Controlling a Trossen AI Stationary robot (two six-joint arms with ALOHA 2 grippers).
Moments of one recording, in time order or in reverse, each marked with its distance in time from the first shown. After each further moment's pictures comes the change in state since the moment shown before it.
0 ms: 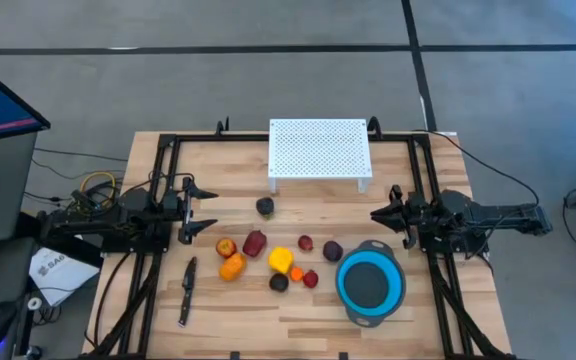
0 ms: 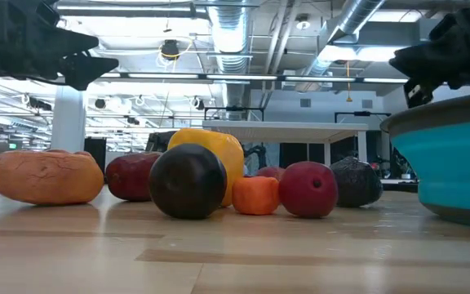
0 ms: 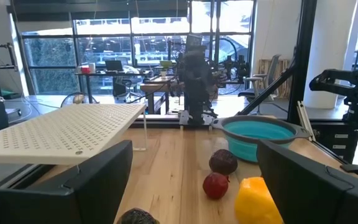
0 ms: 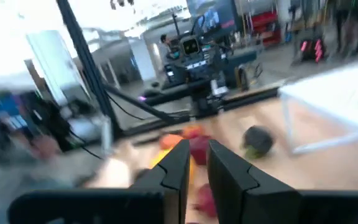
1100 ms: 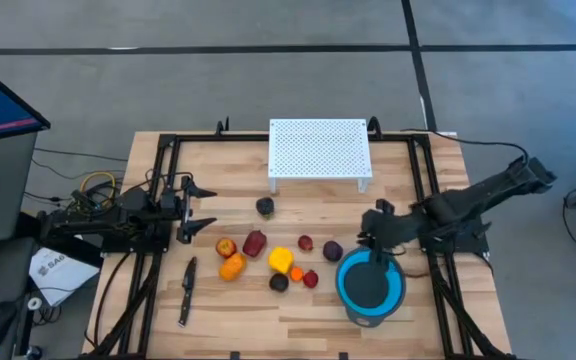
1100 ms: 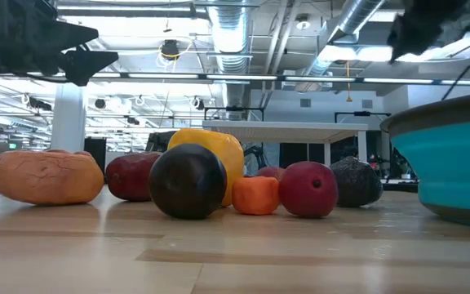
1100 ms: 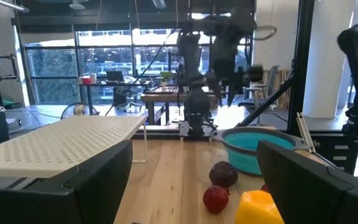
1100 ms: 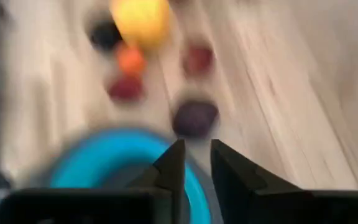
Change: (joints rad) left arm 0.000 0.000 0.000 0.047 0.000 0.000; right arm 0.347 1.154 0.986 -0.963 0.240 0.212
